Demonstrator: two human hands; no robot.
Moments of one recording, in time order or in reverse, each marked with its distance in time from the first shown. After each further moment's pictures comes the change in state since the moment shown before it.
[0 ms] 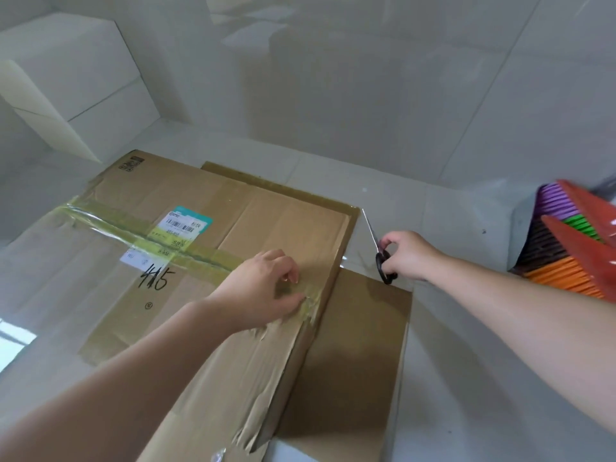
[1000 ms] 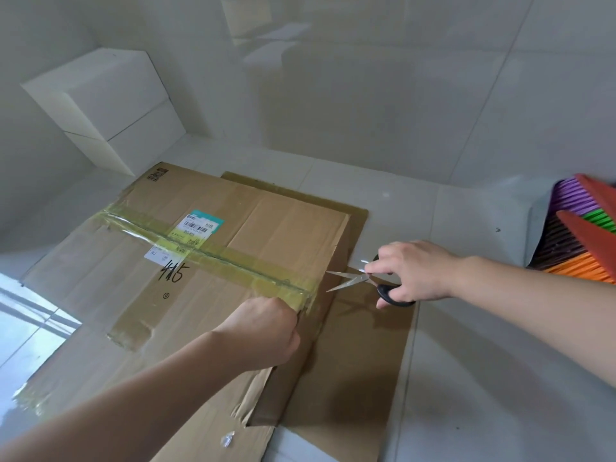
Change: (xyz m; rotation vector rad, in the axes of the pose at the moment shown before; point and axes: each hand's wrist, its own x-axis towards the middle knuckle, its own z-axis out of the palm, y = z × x) left_hand -0.044 0.044 0.014 0.464 -0.306 -0.038; right_hand -0.043 0.004 -0.017 -0.723 -0.112 -0.726
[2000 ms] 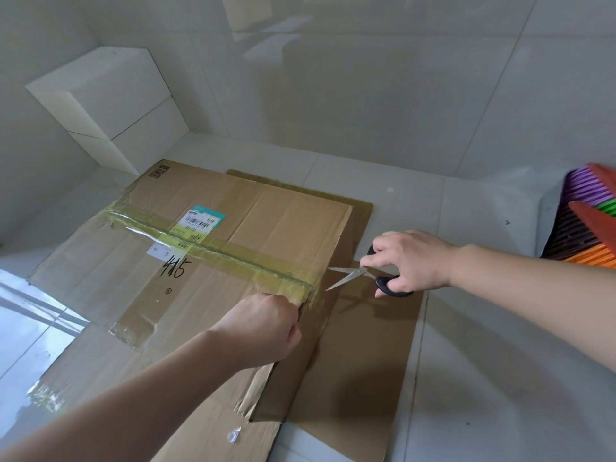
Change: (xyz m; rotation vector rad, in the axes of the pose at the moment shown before) left_hand -0.011 -0.015 0.006 -0.082 0.119 0.043; right_hand 0.015 -0.008 -0.002 0.044 0.088 -0.105
